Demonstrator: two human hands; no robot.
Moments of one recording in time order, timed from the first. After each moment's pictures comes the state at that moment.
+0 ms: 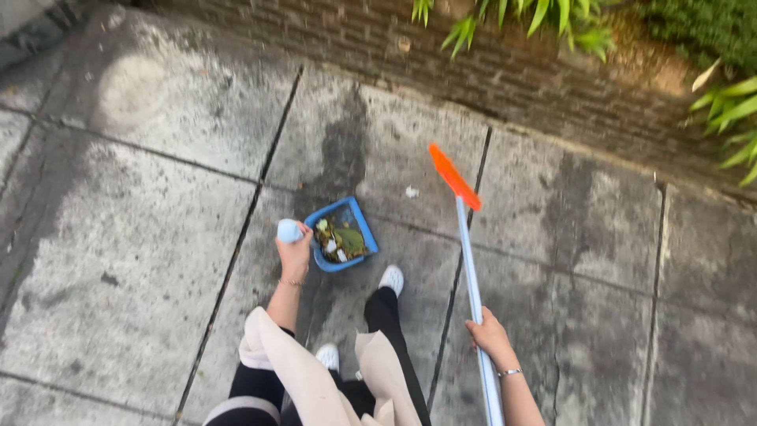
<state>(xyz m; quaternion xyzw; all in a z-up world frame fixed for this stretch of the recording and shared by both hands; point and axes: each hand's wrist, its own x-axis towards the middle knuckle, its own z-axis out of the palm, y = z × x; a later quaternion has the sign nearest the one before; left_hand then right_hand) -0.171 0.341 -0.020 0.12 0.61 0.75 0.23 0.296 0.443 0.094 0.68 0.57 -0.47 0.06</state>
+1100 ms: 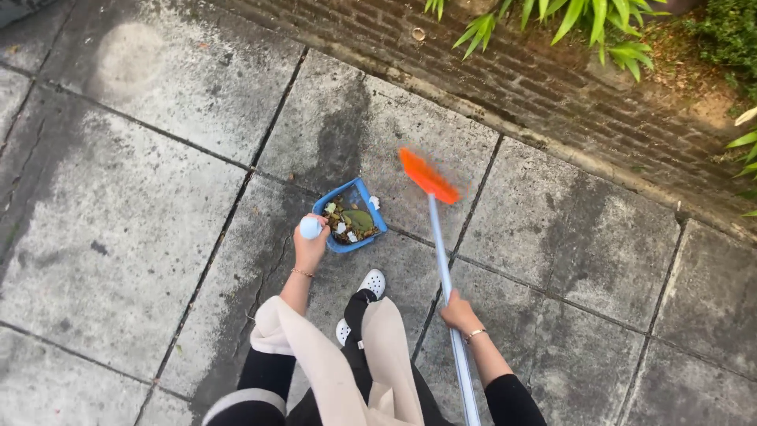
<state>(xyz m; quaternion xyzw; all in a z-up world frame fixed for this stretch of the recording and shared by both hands) -0.114 0.452 0.005 0.20 0.75 0.59 0.21 0.314 0.594 -0.073 0.54 0.71 -0.36 0.26</state>
